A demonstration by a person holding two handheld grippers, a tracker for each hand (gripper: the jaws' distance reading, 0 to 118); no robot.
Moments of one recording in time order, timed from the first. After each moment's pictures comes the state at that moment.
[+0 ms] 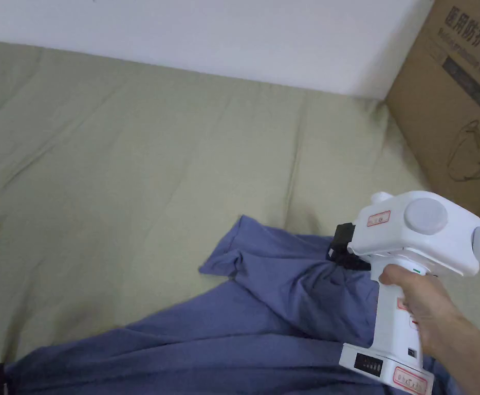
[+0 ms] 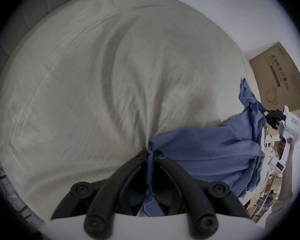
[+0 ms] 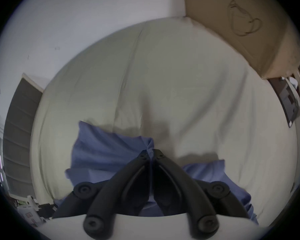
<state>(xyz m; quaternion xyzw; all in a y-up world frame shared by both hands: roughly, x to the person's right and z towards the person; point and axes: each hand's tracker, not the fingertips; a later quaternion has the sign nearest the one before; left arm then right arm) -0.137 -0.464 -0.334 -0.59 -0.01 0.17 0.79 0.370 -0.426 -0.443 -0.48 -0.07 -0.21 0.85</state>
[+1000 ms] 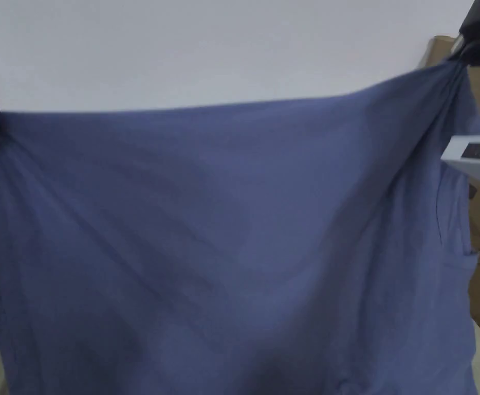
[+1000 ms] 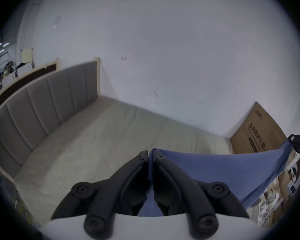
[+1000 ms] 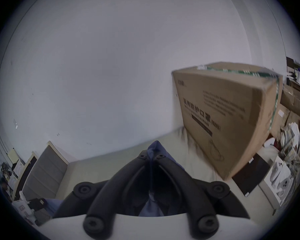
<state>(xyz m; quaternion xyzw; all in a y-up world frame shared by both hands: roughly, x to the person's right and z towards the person) -0.138 -0.131 -0.479 -0.26 0.05 0.12 0.96 0.391 -0.054 -0.488 -0.16 -0.10 -0.19 0.96</state>
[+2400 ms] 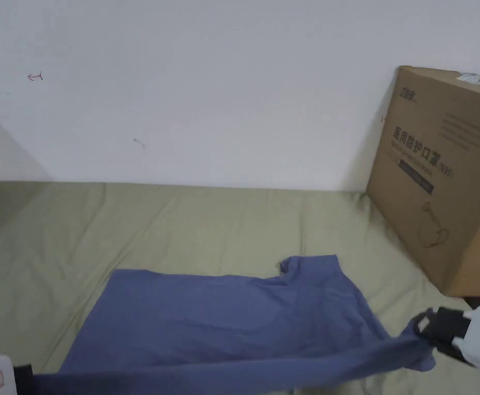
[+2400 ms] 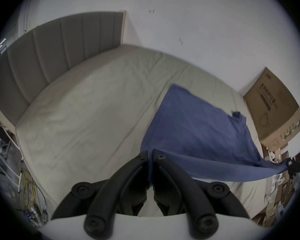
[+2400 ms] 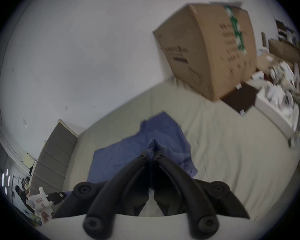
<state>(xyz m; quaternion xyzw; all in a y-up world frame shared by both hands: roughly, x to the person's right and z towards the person) -0.231 -0.360 -0.235 -0.43 0.06 0.14 0.89 0.332 -0.299 -0.156 -0.31 -0.10 -0.28 0.90</state>
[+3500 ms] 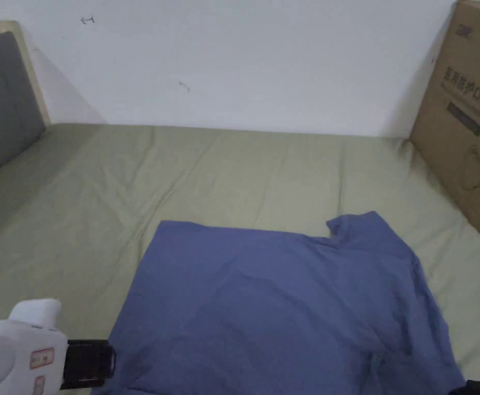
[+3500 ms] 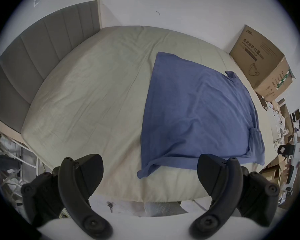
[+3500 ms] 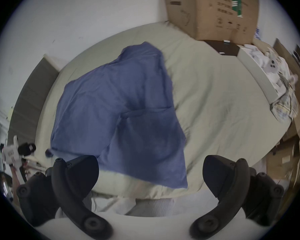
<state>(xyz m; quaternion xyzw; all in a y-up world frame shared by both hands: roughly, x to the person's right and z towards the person) -0.262 -0.352 -0.144 -0.51 -0.04 0.04 0.86 0.325 -0.360 -0.056 -0.57 -0.01 -0.16 0.81</state>
